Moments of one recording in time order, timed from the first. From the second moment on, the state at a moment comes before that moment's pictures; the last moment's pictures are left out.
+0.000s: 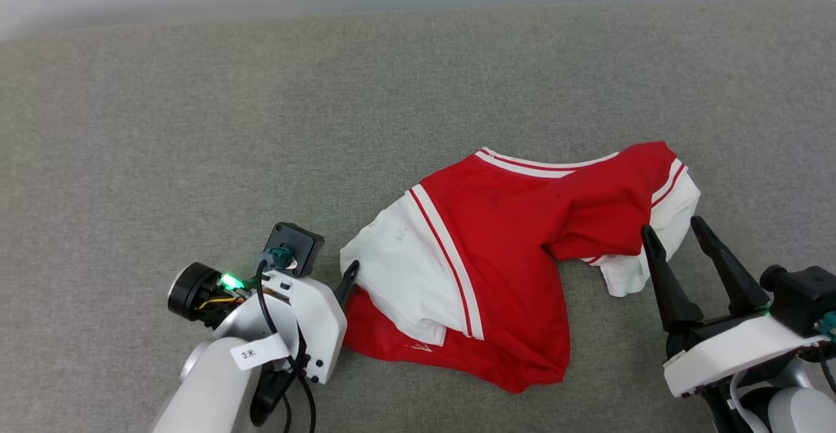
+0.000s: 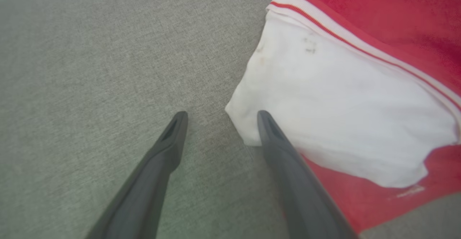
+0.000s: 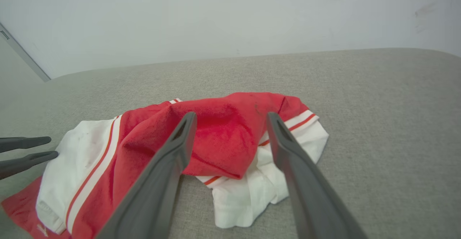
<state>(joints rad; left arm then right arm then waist) -0.31 0.24 -0.32 0.18 -0.19 -0.13 0.34 -0.07 -0.18 0.06 -0.03 0.34 0.13 -0.04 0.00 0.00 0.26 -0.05</state>
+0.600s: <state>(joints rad) -0.39 0.28 -0.42 0.24 -0.19 -0.13 0.44 -0.10 -0.17 0.07 -0.01 0.34 0.13 -0.05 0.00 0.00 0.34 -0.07</state>
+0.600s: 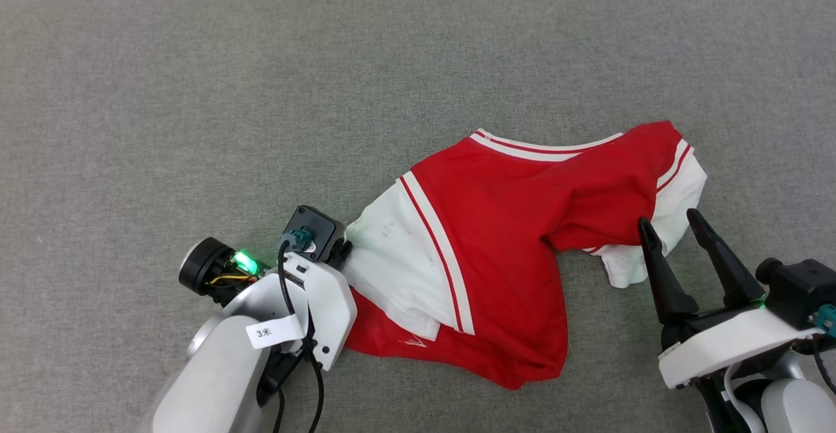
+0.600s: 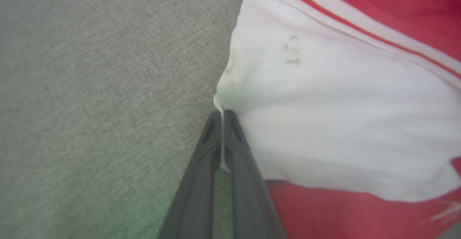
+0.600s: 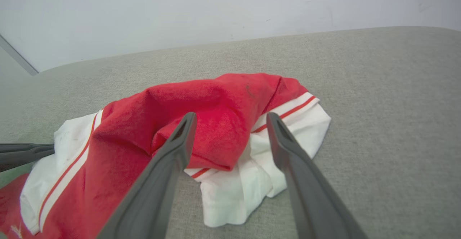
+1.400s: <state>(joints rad) -0.41 0.40 -0.22 0.17 -0.27 -0.04 0.27 -0.10 -0.13 0.05 0.10 0.31 0.13 0.00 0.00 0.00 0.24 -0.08</state>
